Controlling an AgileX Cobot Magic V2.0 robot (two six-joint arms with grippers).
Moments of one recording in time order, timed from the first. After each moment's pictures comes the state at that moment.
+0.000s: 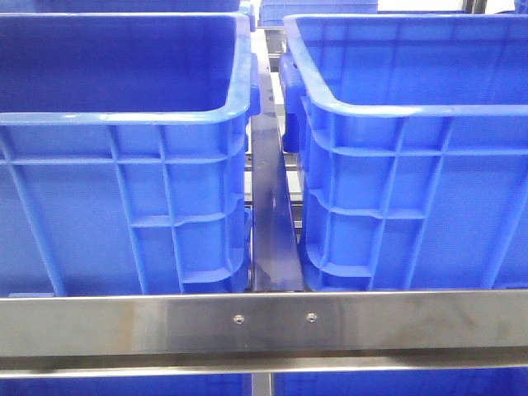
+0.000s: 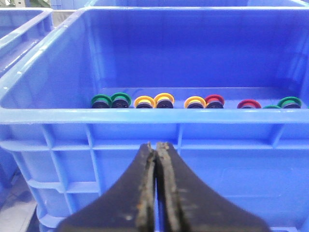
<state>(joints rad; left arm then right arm) 0.02 -0.01 0.00 -0.04 0.14 0.04 -0.10 0.07 0.02 -0.11 -0.10 0.17</state>
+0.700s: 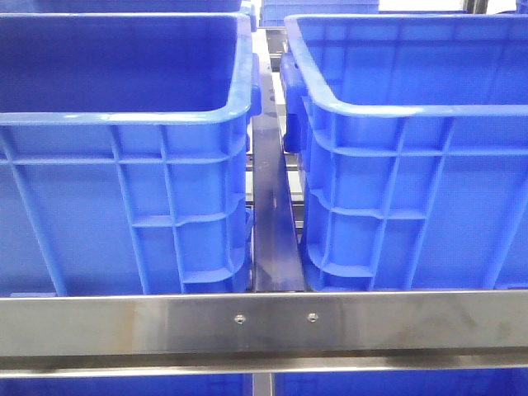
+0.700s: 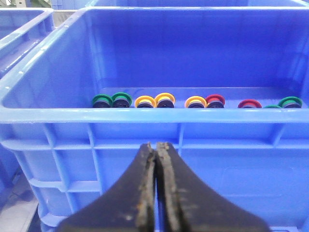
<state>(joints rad) 0.02 -0.01 0.00 -0.04 0.14 0.04 -0.02 -0.01 0.03 -0.10 0.04 0.13</state>
